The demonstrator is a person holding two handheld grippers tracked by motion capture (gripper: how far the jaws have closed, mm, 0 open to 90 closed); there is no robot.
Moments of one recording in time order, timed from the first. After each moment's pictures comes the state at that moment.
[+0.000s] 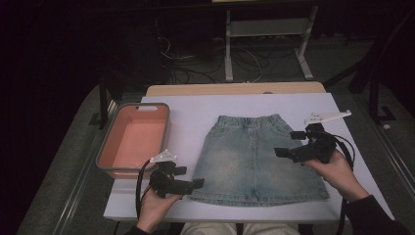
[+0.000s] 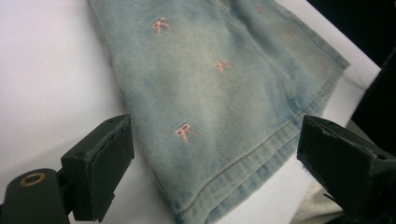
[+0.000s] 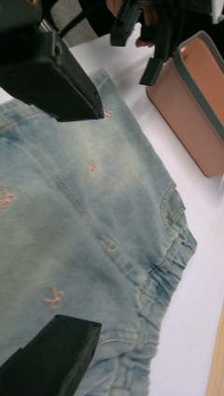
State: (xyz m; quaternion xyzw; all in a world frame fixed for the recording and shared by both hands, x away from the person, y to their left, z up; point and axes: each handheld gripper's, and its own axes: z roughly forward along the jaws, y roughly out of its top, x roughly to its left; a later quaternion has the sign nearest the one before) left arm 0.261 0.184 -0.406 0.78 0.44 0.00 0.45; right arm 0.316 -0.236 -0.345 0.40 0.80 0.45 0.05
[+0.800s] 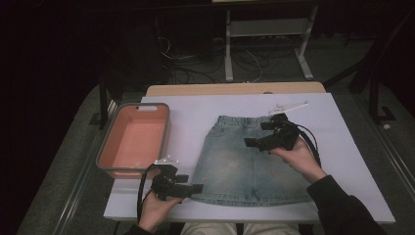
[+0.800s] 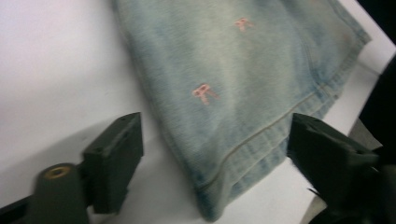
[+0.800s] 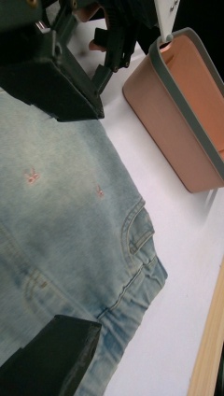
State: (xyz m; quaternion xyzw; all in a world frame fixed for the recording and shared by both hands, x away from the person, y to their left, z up) left arm 0.266 0.190 -0.430 0.79 0.46 -0.03 0.41; right arm 0.358 -0.166 -0.356 0.37 0.80 0.47 0.04
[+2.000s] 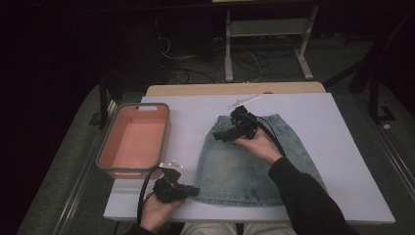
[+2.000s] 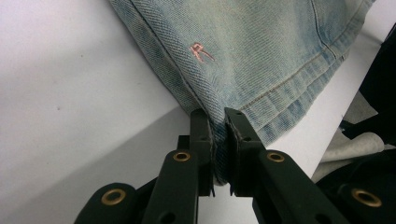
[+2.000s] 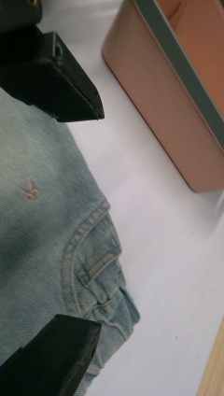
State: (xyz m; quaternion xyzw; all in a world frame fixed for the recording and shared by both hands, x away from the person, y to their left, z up) left arm 0.263 0.184 -0.441 0.82 0.43 -0.08 0.37; right arm 0.414 -0.077 -0.381 0.36 0.83 0.42 0.05
